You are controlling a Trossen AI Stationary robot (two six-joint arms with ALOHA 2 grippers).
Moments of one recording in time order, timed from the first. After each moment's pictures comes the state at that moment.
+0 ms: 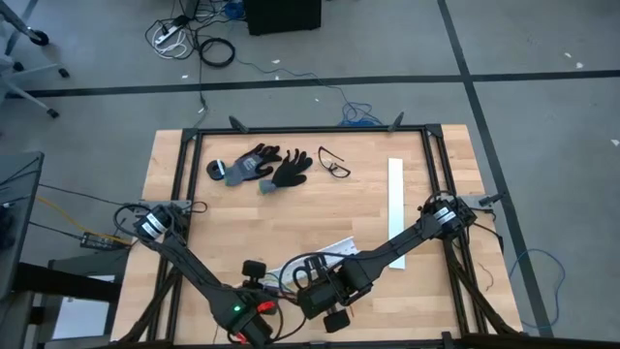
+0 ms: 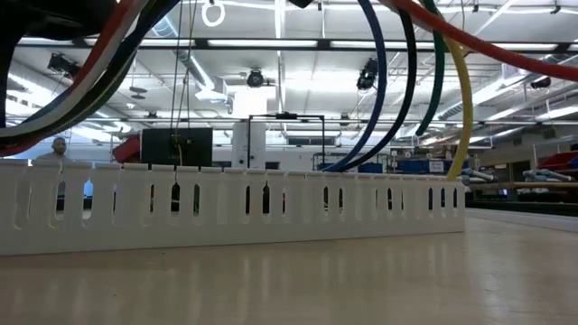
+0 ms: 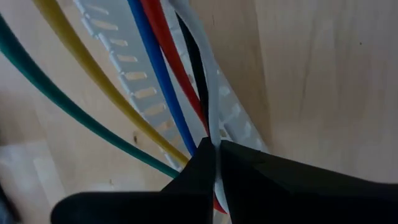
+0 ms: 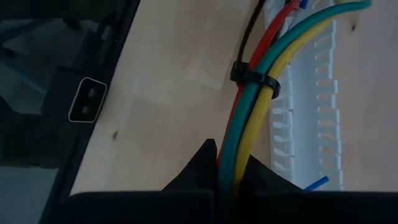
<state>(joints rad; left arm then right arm) -0.79 2.01 1.55 -1.19 -0.32 -0.62 0.53 2.21 2.11 -1.02 0.10 0.15</state>
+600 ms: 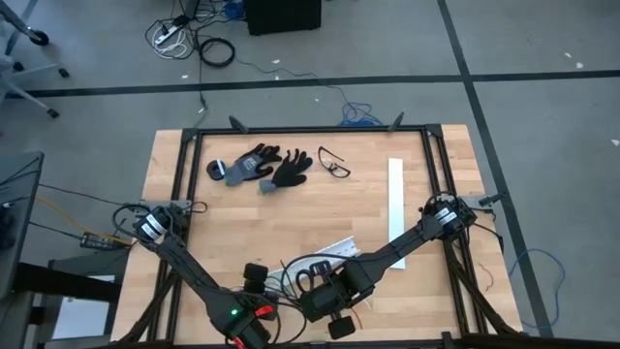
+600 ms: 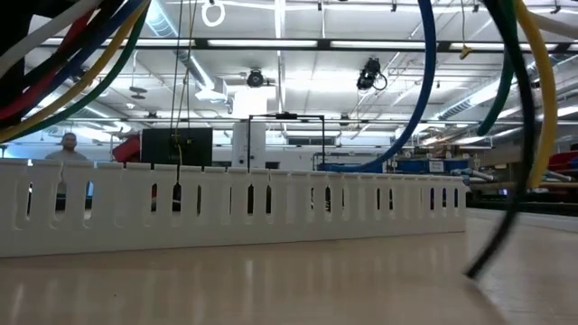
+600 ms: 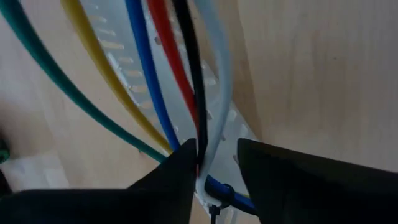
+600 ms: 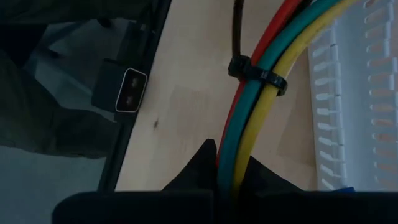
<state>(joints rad) -0.81 2.01 1.59 -1.19 -0.37 -0.58 0.54 2.21 2.11 -1.04 -0.01 0.23</state>
